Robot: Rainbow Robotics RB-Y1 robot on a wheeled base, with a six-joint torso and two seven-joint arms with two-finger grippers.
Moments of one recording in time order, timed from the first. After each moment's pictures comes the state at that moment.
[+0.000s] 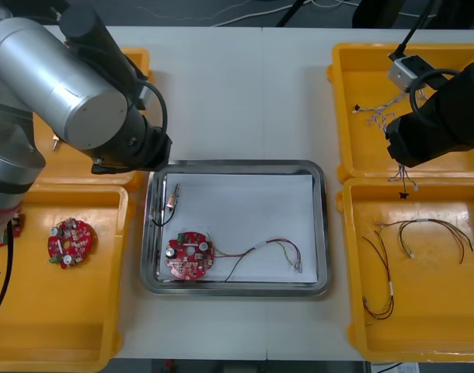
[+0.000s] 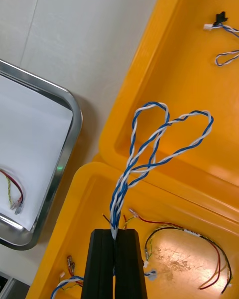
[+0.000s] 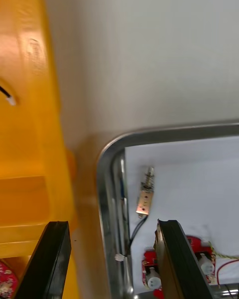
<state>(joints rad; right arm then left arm) -0.62 -0.74 0.03 -2.04 -0.95 1.92 1.35 -0.68 0.58 -0.32 -1.94 0.60 1.82 -0.92</state>
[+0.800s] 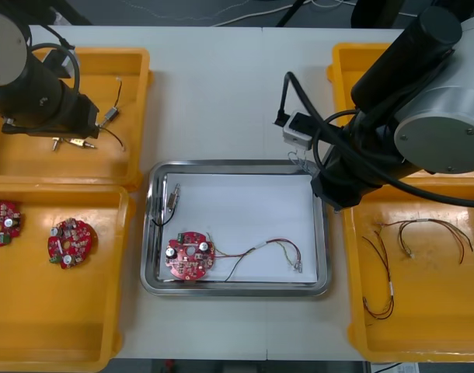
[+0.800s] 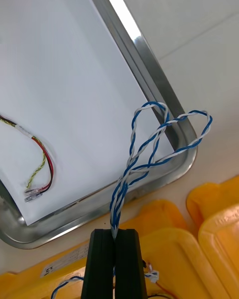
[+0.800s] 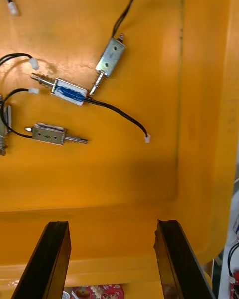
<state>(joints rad) -0.74 -0.74 0.48 -2.12 -0.91 1.75 1.61 -0.68 0.66 -0.02 -1.70 0.64 1.79 -1.28</state>
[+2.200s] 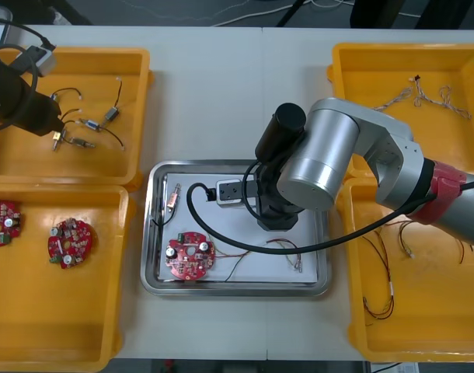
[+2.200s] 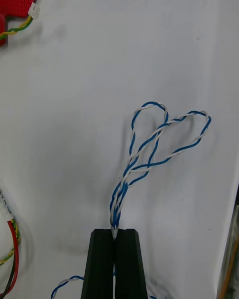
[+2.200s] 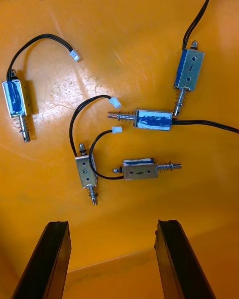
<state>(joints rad) -0.92 -0.60 0.94 -1.72 -0.80 1.36 2.06 -0.68 0.71 0.08 -1.45 0.63 1.57 -1.84</state>
